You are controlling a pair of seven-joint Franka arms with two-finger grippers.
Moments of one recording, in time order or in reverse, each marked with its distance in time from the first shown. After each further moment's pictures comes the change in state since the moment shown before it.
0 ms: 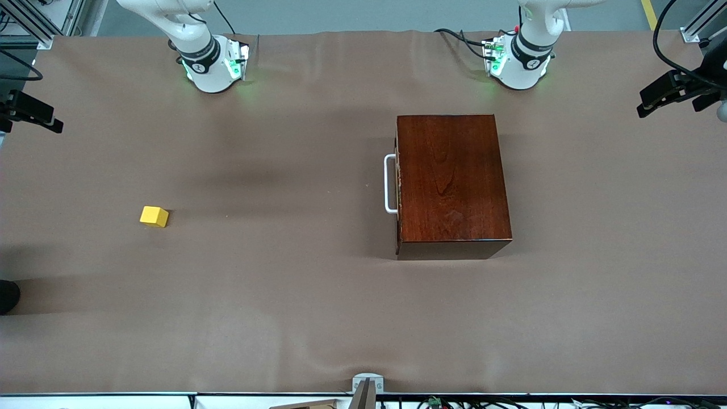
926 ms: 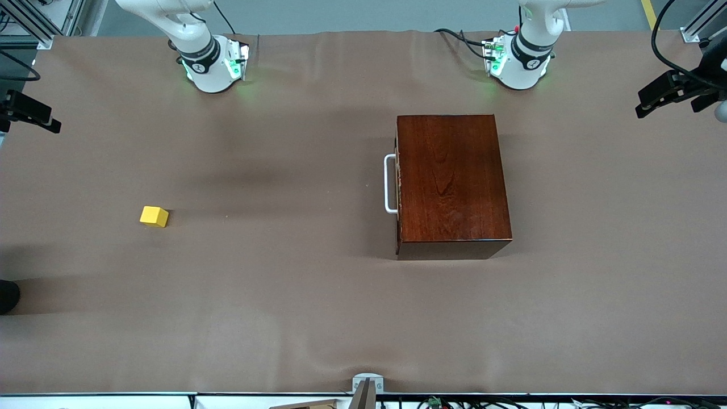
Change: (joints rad) left arm -0.009 0.002 -0.006 0.000 0.000 0.014 0.000; right arm 0.058 0.000 -0.064 0.000 0.000 0.000 0.000
